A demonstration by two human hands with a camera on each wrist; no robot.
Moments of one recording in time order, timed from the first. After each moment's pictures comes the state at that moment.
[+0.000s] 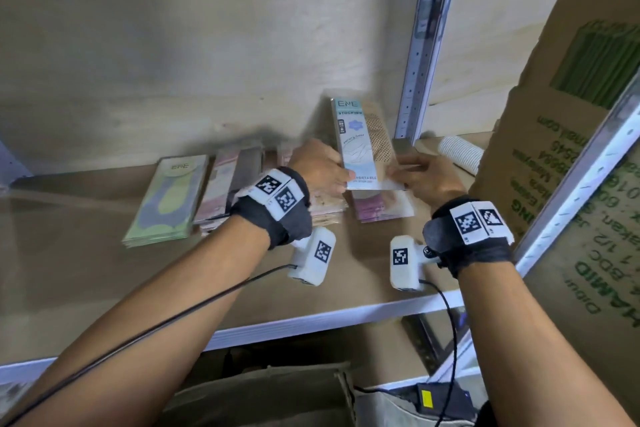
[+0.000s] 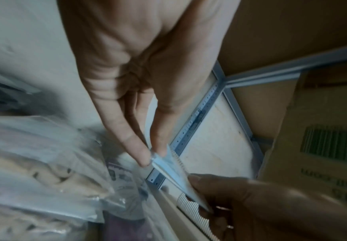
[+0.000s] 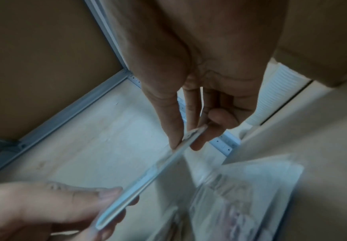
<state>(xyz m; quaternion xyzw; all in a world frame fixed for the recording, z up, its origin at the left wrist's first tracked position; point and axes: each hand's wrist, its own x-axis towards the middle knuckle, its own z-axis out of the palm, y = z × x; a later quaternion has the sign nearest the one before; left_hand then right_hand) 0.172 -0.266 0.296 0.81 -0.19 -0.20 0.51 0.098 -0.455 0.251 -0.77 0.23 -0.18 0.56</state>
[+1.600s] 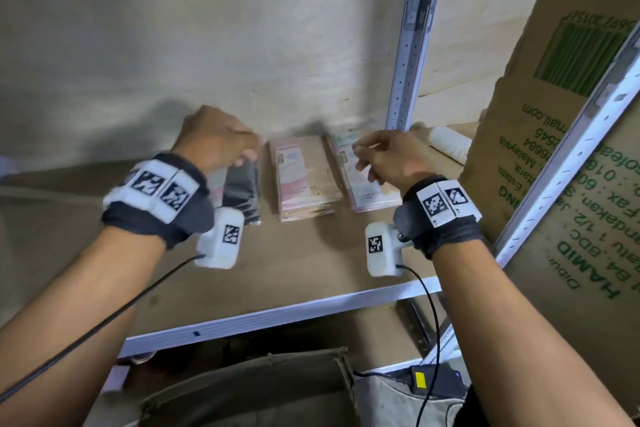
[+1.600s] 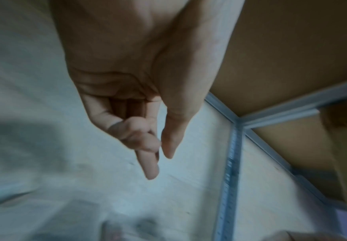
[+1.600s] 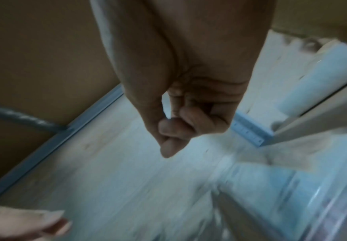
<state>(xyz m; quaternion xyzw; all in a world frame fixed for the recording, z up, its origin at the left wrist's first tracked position) 0.201 -0.150 0.336 0.92 -0.13 0.01 0.37 0.093 -0.398 0.290 -0.83 0.18 -0.16 0.50</state>
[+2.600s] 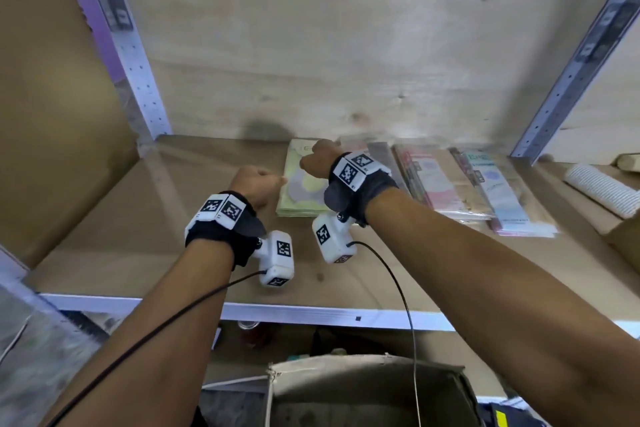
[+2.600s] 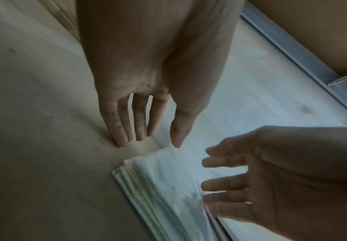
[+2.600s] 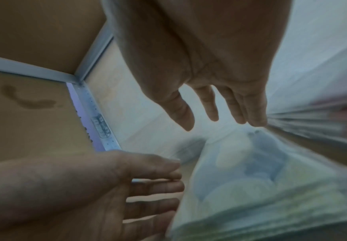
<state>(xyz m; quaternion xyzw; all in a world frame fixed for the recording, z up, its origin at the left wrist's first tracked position) 0.271 0.059 0.226 0.83 0.03 -0.10 0.55 0.262 -0.092 0.280 -0.96 0.07 0.06 0.27</state>
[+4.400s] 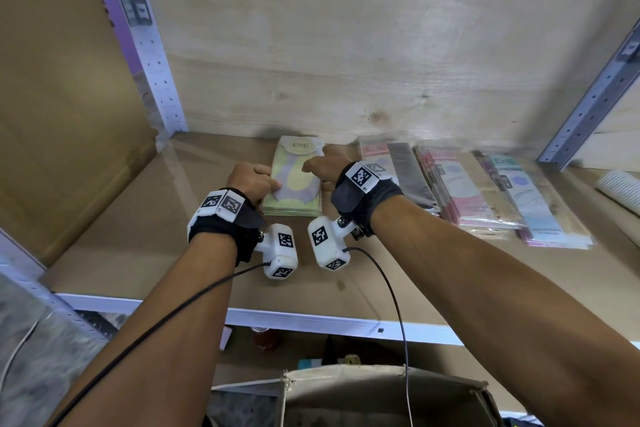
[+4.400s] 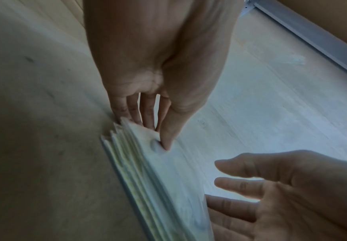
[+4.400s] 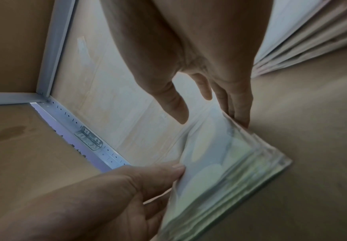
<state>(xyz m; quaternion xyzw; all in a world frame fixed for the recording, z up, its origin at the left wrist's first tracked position) 0.295 0.091 0.217 0.84 0.05 -0.07 0.54 0.289 -0.075 0.248 -0.86 0.15 0.08 0.48</state>
